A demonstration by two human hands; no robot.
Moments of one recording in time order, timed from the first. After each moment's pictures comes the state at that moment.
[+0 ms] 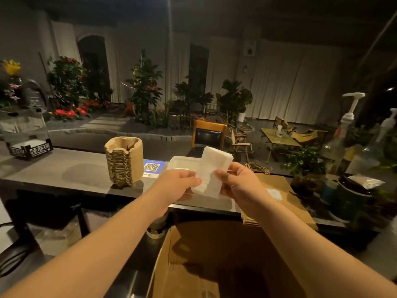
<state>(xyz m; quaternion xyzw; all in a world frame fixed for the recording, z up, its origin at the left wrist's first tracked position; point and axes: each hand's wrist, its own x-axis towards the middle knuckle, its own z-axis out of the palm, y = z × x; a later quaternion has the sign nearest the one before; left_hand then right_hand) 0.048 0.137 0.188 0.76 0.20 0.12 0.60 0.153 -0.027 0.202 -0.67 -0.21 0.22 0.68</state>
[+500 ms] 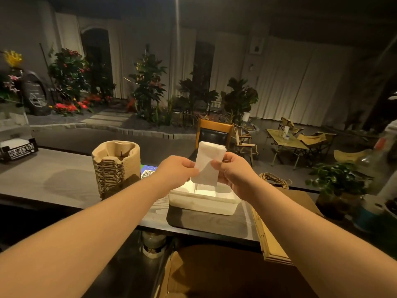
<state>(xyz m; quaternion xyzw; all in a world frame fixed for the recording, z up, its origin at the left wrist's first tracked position) 0.152 0.228 0.193 0.84 0.23 0.14 0.46 0.267 0.090 0.197 -0.72 -0.20 0.22 0.63</state>
